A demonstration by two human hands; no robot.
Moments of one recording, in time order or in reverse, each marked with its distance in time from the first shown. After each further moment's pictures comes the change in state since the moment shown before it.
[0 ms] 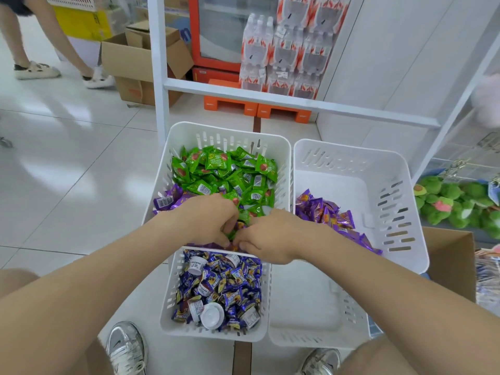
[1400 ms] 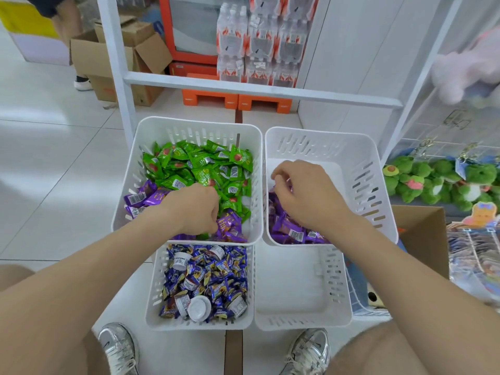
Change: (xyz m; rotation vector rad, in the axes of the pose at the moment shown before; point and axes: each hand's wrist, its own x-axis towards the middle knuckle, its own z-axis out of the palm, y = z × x) left_hand 0.017 0.024 -0.004 -0.069 0.045 -0.166; right_hand -0.080 0.047 0.004 0.419 0.803 0.534
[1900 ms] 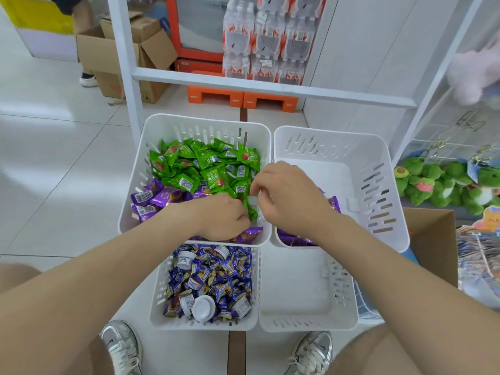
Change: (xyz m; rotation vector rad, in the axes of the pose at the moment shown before) left_hand 0.010 0.021 0.010 0.011 -0.150 0.222; right_hand 0.011 -0.033 0.017 -0.067 -0.100 -0.256
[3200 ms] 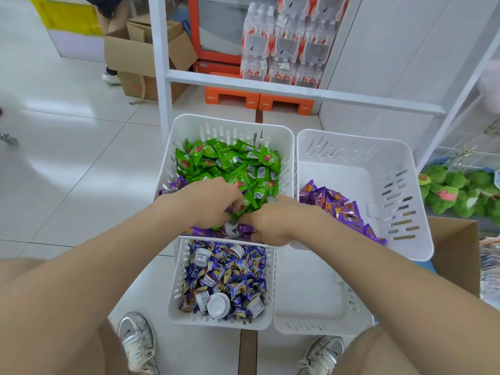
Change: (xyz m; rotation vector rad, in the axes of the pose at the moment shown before) left_hand -0.038 -0.044 -0.015 0.080 0.148 -0.103; right_hand 0.032 -0.040 0.036 -0.417 -0.857 -0.174
